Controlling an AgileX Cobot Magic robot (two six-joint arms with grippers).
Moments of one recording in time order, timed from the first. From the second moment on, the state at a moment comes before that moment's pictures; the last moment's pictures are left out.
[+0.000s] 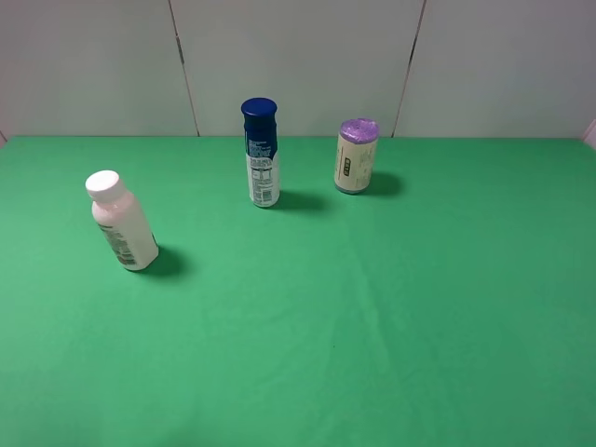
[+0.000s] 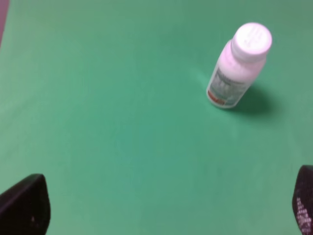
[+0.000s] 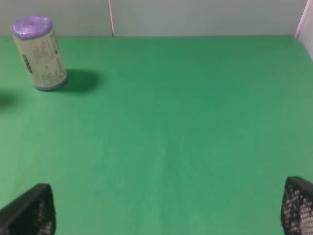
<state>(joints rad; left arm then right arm) 0.06 0.62 -0.92 0.01 1.14 0.02 0.02 0.00 -0.49 0.00 1.02 0.02</state>
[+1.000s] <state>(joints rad) -0.13 1.36 -1.05 0.02 1.00 0.17 0.02 0.00 -0.49 0.00 1.02 0.02</state>
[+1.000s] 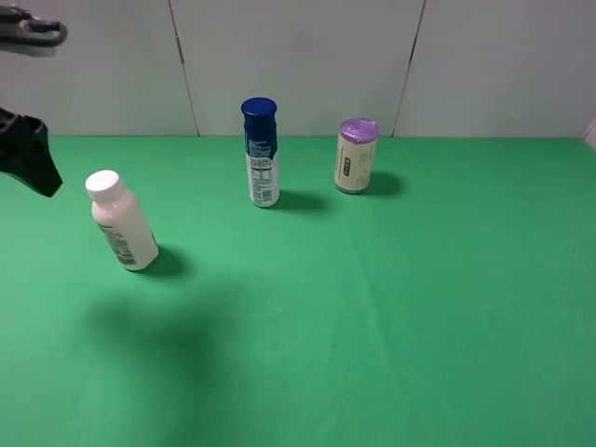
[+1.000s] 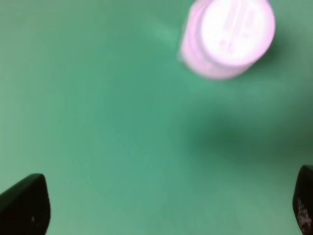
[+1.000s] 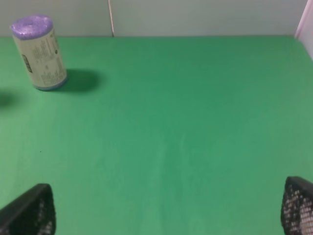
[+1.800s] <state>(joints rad) -0.25 1.69 -1.06 0.00 0.79 0.19 0.02 0.00 -0.49 0.00 1.02 0.02</state>
